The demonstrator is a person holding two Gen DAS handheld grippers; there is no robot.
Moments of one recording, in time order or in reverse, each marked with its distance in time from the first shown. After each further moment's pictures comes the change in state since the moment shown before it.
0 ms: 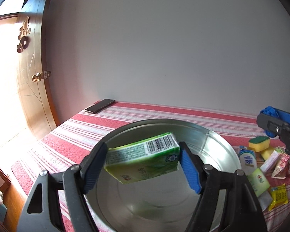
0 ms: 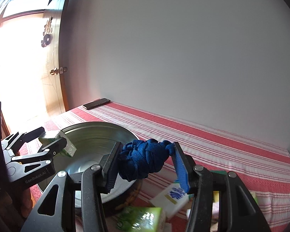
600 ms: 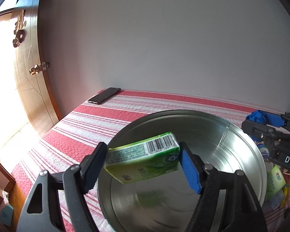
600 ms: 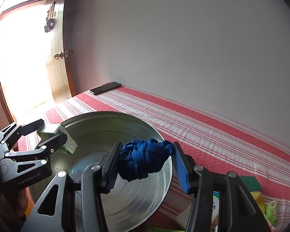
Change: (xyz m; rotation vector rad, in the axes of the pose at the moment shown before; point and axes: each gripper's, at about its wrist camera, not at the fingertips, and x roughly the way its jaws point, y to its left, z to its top) left arm 0.039 0.022 0.009 0.018 0.105 0.021; right arm 0.075 0.030 0.004 -0.026 0.133 0.055
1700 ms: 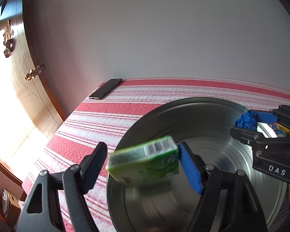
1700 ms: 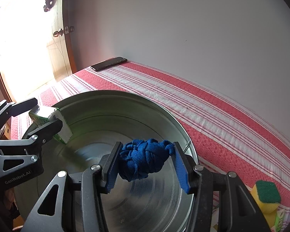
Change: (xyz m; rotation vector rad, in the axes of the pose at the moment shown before) left arm 0.033 -0.001 0.014 0.124 0.113 0.053; right arm 0.058 0.013 0.000 -0.042 0.177 0.035
